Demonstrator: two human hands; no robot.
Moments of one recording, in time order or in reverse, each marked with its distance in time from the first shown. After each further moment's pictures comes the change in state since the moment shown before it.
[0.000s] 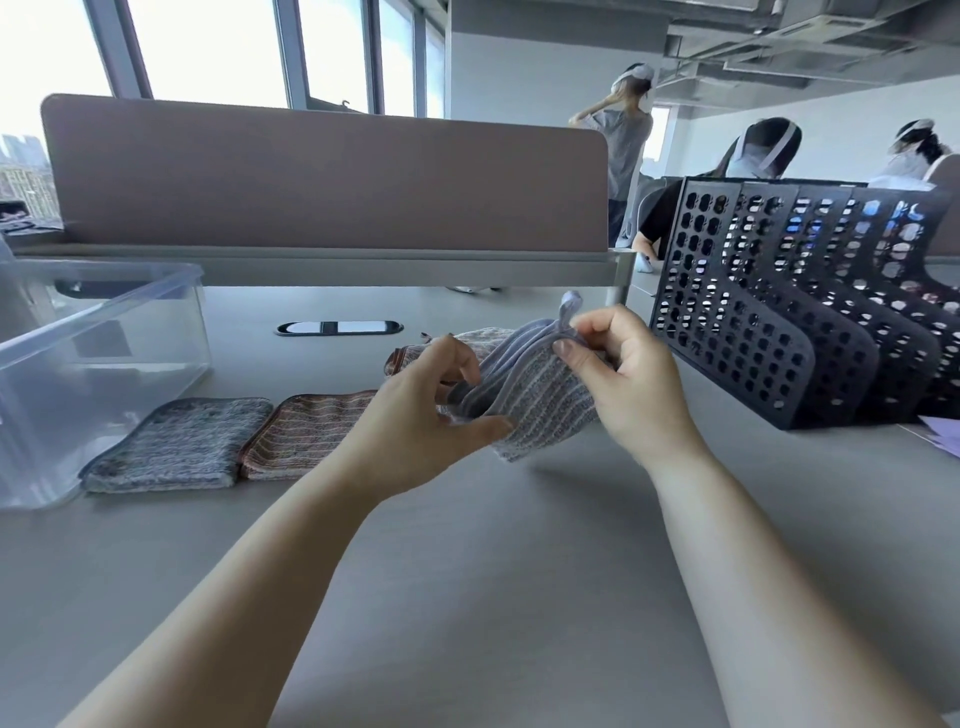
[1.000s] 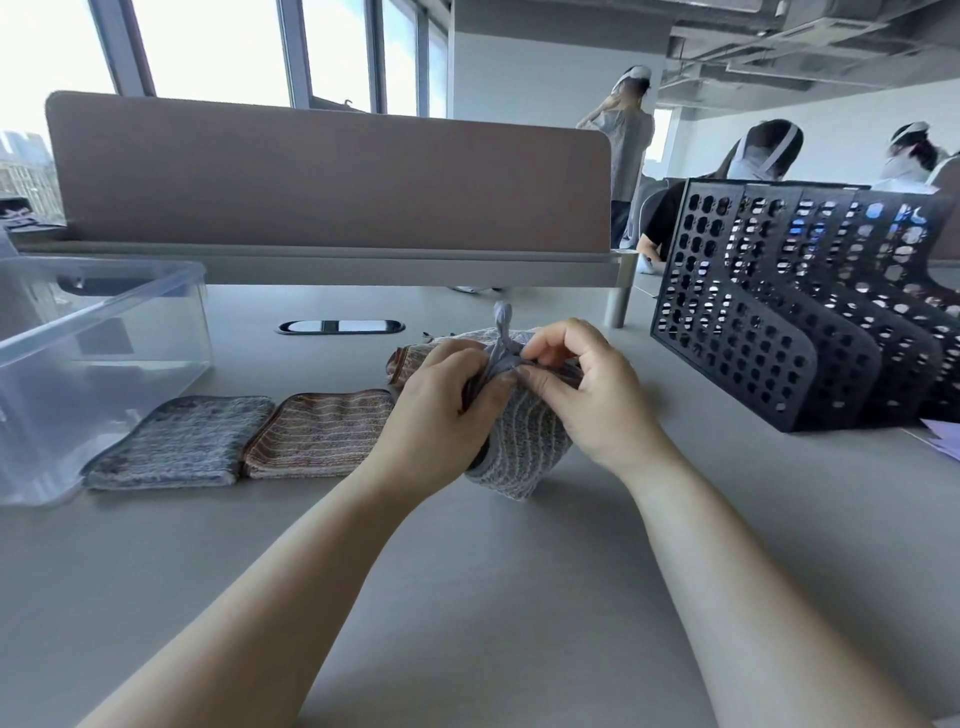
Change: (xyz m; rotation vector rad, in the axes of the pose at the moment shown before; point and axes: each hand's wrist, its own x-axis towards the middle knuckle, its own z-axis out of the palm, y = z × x) left_hand 0.010 -0.001 0.022 0.068 0.163 0.163; right_hand -0.003 -0.001 0.021 -0.119 -0.108 -0.127
